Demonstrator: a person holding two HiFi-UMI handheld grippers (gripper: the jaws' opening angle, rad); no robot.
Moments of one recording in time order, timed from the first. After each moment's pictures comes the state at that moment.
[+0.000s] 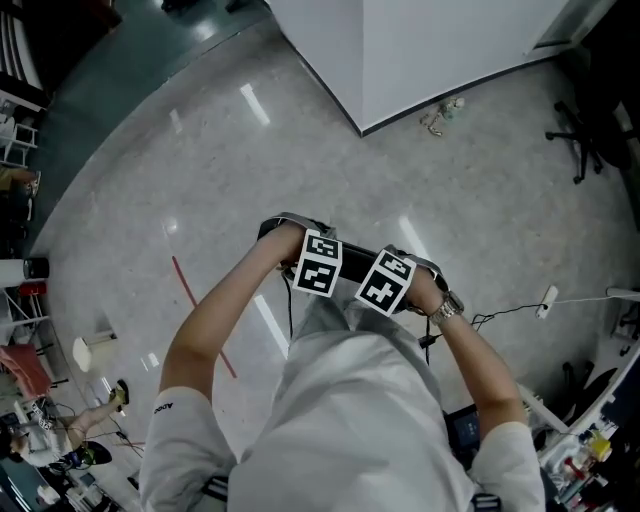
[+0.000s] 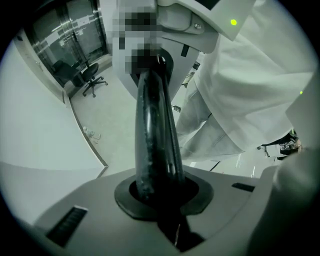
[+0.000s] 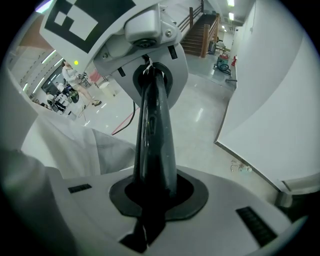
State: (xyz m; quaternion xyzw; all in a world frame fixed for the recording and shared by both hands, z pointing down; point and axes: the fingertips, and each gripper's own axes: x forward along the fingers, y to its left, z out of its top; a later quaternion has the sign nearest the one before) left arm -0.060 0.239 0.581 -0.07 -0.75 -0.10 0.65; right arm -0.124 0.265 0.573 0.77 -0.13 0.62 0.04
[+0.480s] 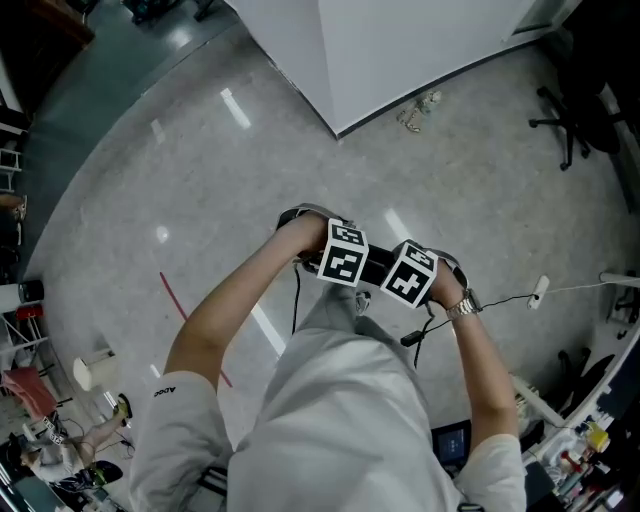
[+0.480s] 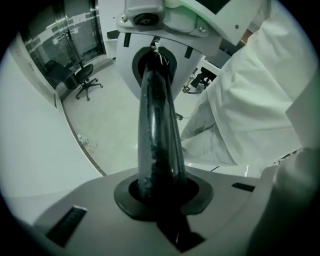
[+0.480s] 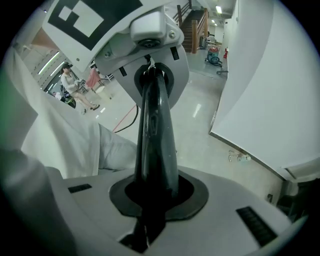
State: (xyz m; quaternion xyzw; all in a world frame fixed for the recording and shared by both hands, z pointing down) left arm -0.119 0.353 0.588 -0.02 -0.76 -0.11 0.64; right arm -0.183 0.376 0.576 0.77 -0.11 0.63 0.00
